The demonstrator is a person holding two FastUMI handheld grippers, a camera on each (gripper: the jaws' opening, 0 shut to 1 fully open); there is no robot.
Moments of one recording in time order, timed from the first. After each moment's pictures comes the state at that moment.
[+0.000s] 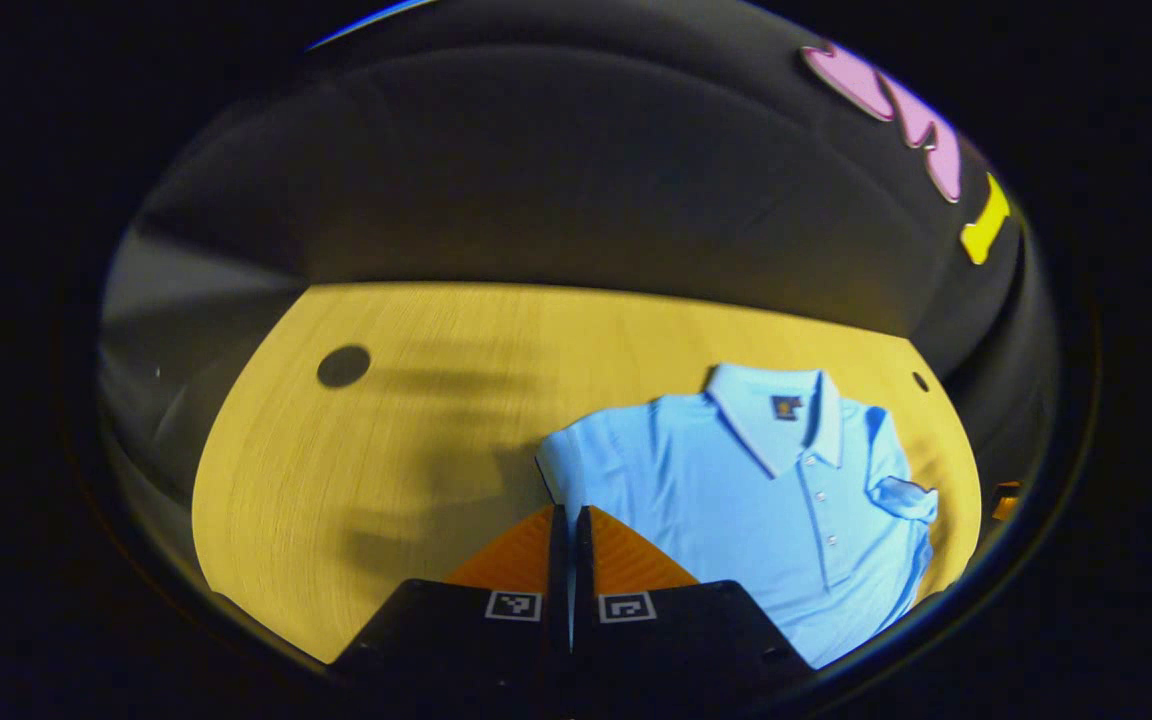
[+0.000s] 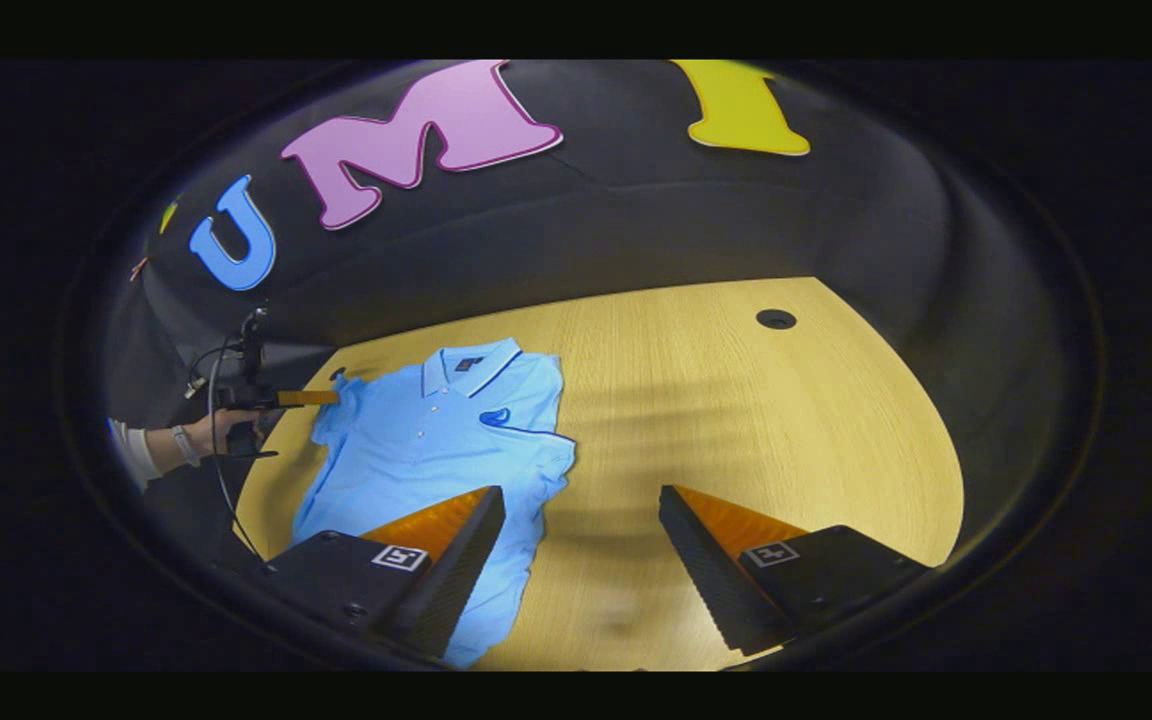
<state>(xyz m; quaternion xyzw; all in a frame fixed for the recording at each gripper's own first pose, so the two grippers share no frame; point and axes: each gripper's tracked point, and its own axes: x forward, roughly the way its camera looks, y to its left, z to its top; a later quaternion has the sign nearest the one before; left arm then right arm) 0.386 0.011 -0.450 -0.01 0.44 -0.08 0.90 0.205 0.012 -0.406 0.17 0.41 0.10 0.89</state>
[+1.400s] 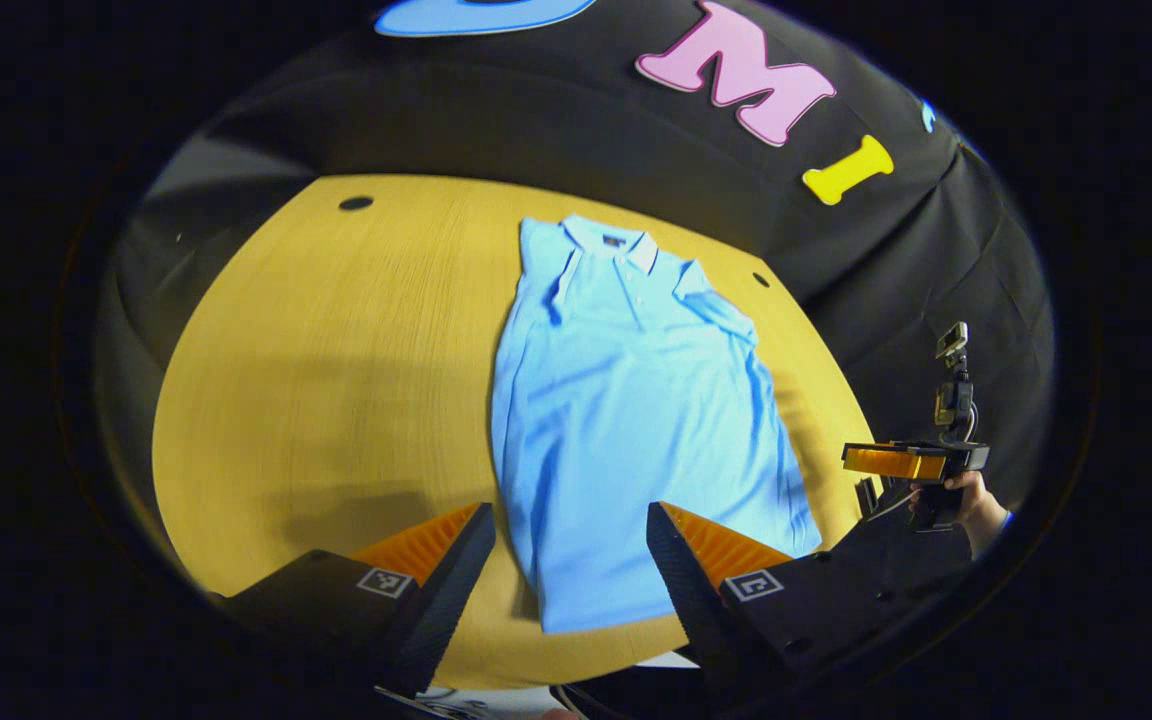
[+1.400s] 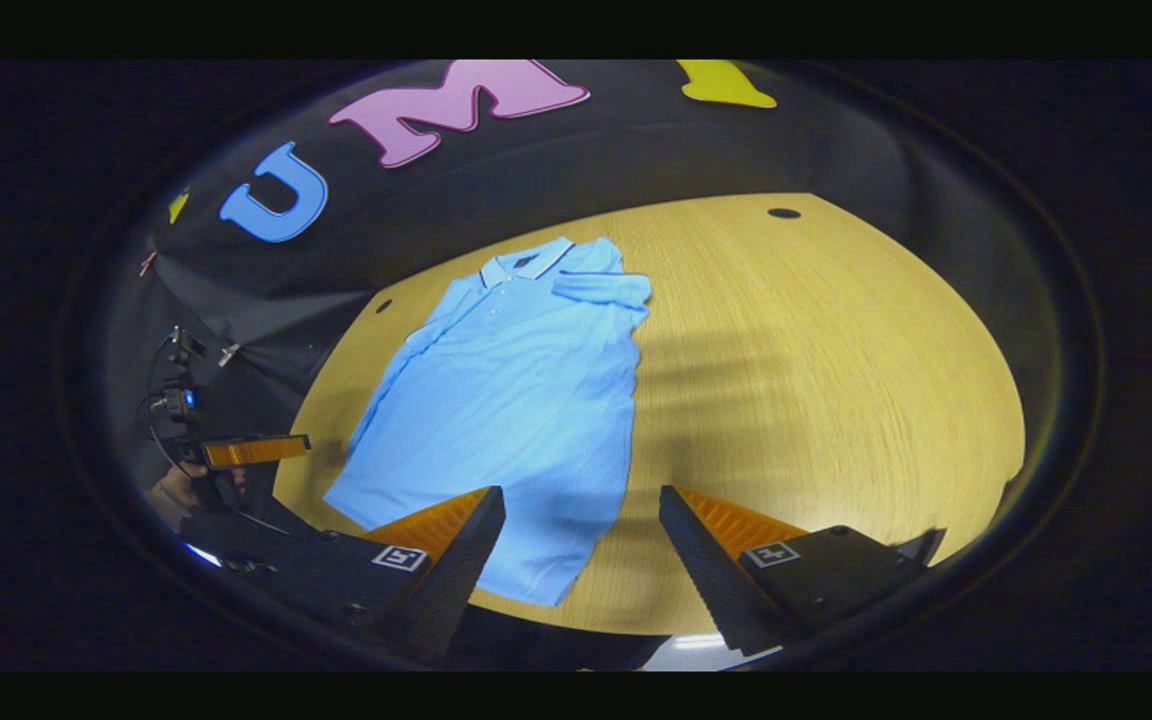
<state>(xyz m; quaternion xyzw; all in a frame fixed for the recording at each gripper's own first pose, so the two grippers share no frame) 0.027 -0.007 -0.412 -0.11 0.54 -0.14 0.82 -0.001 0.100 -0.438 0.21 0.50 0.12 0.83</state>
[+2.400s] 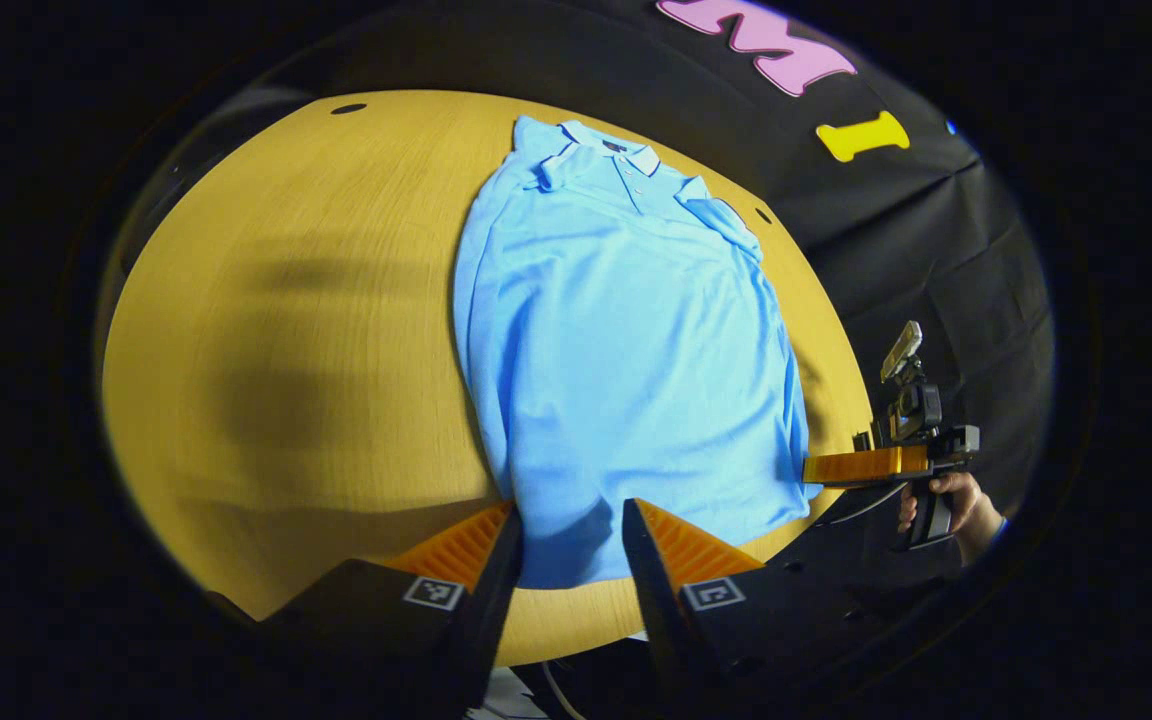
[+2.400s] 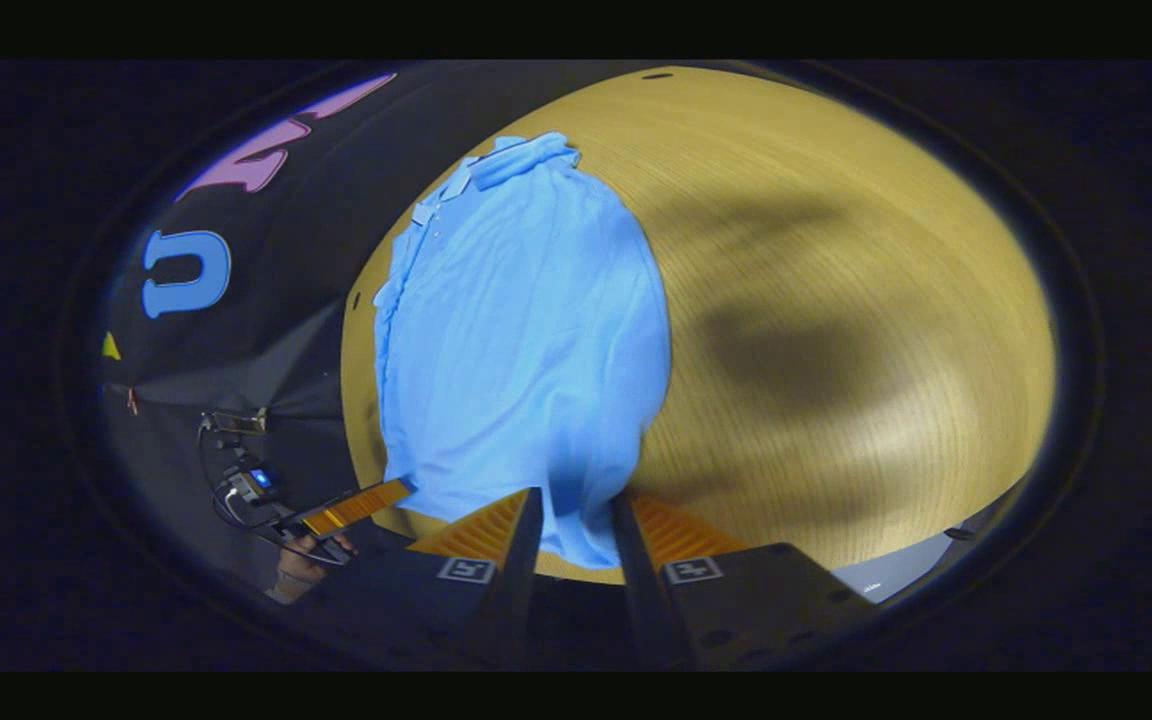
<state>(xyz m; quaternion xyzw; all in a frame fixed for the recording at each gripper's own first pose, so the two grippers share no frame) -0.014 -0.041 -0.466 -0.12 0.61 -0.17 0.77 -0.054 0.178 -0.488 0.42 0.60 0.08 0.67</state>
